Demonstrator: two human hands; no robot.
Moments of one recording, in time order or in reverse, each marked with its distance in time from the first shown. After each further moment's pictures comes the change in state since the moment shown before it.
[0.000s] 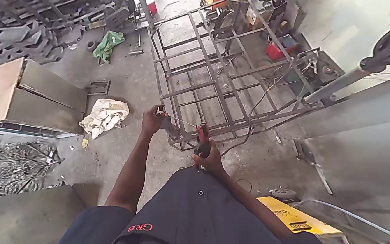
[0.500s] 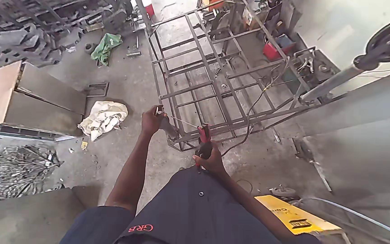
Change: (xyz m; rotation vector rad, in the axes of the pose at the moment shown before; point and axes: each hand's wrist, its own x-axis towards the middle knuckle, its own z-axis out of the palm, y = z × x) left_hand 0.002 0.000 0.005 0.029 0.003 -0.010; right_hand -0.008 0.007 -0.007 0.035 0.038 -0.039
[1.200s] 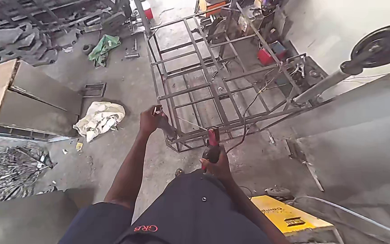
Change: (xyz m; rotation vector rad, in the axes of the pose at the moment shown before) left_hand -0.004 -0.005 -0.005 -0.054 -0.024 -0.037; right_hand -0.030 -0.006 -0.022 0.085 0.084 0.000
